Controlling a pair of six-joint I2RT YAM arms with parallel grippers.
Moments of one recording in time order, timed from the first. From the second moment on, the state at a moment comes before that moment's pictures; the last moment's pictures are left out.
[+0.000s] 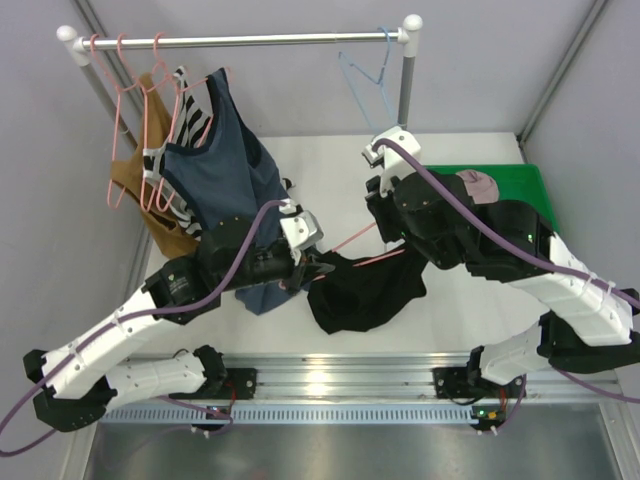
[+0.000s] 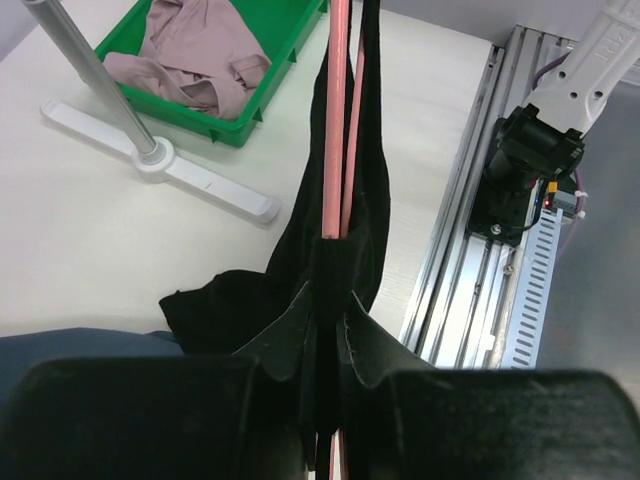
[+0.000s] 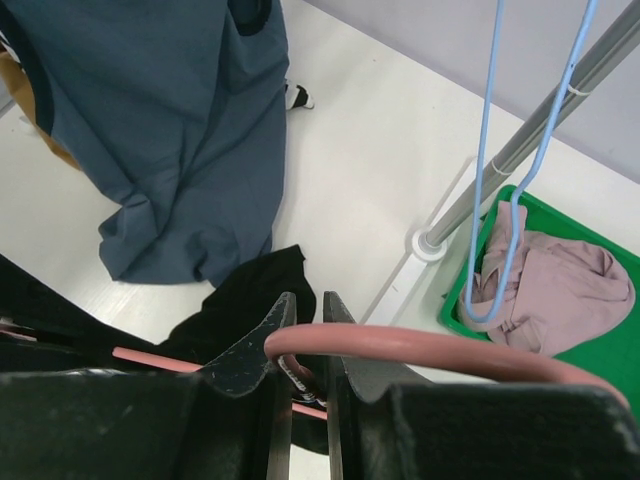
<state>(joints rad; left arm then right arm) -1.00 0.94 1.18 -0.52 0.20 0.02 1.27 1.38 2.04 -1.12 0.71 0.21</state>
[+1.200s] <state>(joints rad) -1.00 0.71 0.92 -0.34 0.27 -0.15 1.28 1.38 1.95 -1.02 0.72 0.20</state>
